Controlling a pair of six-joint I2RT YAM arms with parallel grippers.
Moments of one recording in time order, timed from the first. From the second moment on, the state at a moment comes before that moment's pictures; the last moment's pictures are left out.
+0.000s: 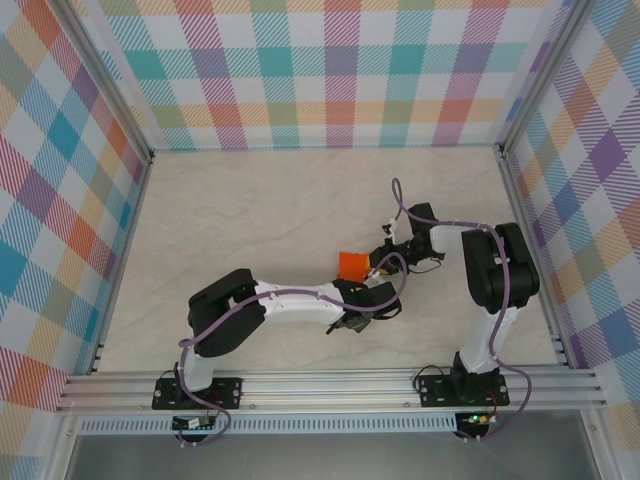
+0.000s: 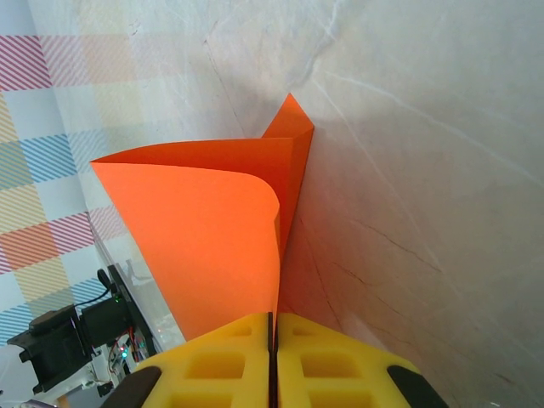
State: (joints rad) left arm -1.22 1.98 1.33 -0.64 -0.47 -0.36; right arm 0.22 1.88 0.97 -0.39 -0.89 0.32
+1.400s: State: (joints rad) left arm -1.30 2.00 1.36 -0.66 -0.65 -0.36; right arm 0.24 1.88 1.04 -0.57 -0.87 0.45
